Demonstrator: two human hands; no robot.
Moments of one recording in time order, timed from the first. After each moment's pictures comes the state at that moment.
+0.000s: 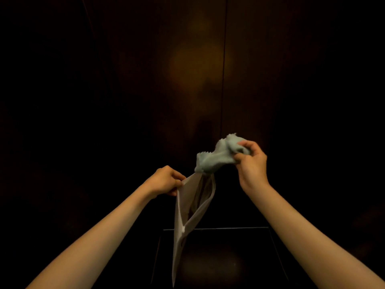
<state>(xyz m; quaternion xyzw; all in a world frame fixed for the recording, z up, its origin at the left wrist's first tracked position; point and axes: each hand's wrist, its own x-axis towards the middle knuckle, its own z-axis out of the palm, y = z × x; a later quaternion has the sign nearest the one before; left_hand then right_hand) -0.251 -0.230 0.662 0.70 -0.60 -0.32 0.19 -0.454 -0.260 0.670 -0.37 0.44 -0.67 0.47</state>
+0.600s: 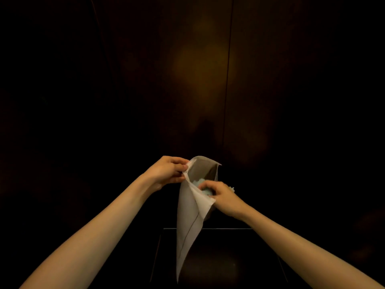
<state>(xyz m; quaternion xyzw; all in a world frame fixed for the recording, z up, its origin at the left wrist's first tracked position) -0.257 -0.223 0.683 0.63 -0.47 -0.49 0.38 -0.436 -0.226 0.614 -0.75 0.38 -0.26 0.47</state>
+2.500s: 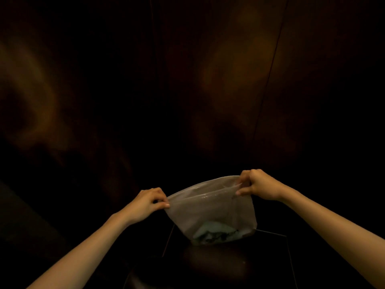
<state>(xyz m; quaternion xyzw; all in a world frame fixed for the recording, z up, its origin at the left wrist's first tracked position) -0.138 -0.114 0.579 0.67 -0.69 -0.24 0.14 -0.460 -0.259 0.633 -0.89 0.38 -0.05 0.23</state>
